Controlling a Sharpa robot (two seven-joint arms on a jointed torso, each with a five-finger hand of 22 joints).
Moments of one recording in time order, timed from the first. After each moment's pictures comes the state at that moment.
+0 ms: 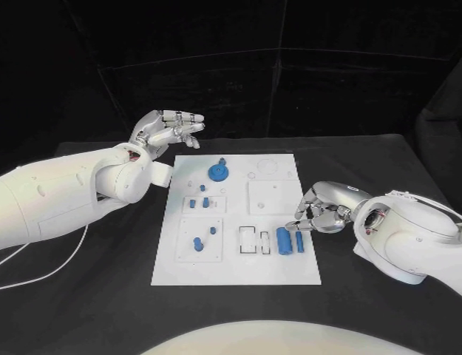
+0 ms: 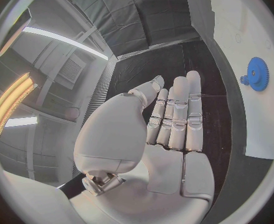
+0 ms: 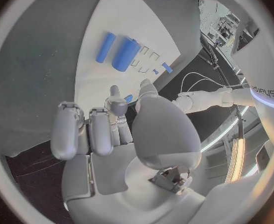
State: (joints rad) left arm 1.24 -0.79 -0.12 1.32 -0.03 -0.23 0.47; left_hand 1.34 -0.07 0.41 -0.09 0.05 0.95 0.19 0.19 0.07 0.88 0.13 0.46 0.07 1.08 0.05 0.99 0.45 0.17 1.02 0.15 0.63 0.70; right arm 1.09 -1.05 -0.05 1.92 -1.44 -0.24 -0.50; right_hand 1.21 -0.07 -0.17 0.29 0.25 1.02 0.10 0.24 0.12 1.32 0.01 1.08 0.95 1.47 -0.05 1.41 1.23 0.08 1.46 0.05 1.40 1.23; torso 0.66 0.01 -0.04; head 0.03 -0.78
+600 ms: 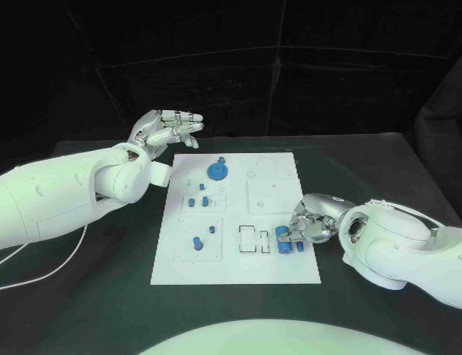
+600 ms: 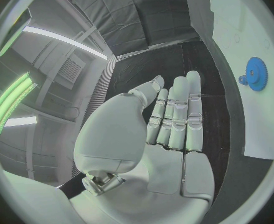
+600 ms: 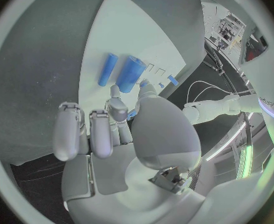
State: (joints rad) left arm 1.24 -0.79 -0.12 1.32 -0.03 -0.23 0.47; left_hand 1.34 -0.07 0.41 -0.09 0.05 0.95 0.19 0.19 0.07 0.88 0.13 0.46 0.07 1.08 0.05 0.99 0.45 0.17 1.02 0.15 0.63 0.70; right arm 1.05 -0.98 -0.05 1.89 -1.47 -0.20 -0.58; right_hand 1.22 -0.06 -0.18 0.29 0.26 1.01 0.10 0.27 0.13 1.33 0.02 1.14 1.04 1.47 -0.05 1.45 1.31 0.08 1.46 0.05 1.41 1.27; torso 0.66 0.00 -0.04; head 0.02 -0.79
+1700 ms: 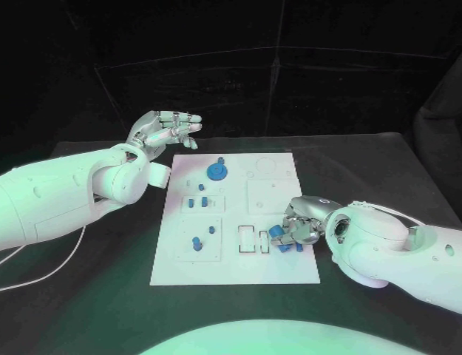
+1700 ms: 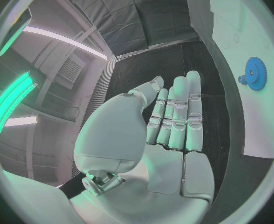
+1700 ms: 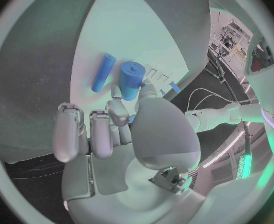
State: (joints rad) left arm 1.24 -0.79 -0.12 1.32 -0.03 -0.23 0.47; left_hand 1.34 -0.06 0.41 -0.09 0.05 0.95 0.19 0.19 0.07 0.88 0.13 0.46 0.07 1.08 0.05 0.99 0.44 0.17 1.02 0.15 0.63 0.70; right arm 1.02 -0.91 -0.05 1.84 -1.54 -0.17 -0.59; right_hand 1.28 -0.01 -0.19 0.29 0.32 1.02 0.09 0.33 0.15 1.35 0.01 1.20 1.14 1.46 -0.06 1.47 1.31 0.06 1.46 0.05 1.43 1.30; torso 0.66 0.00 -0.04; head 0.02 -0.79
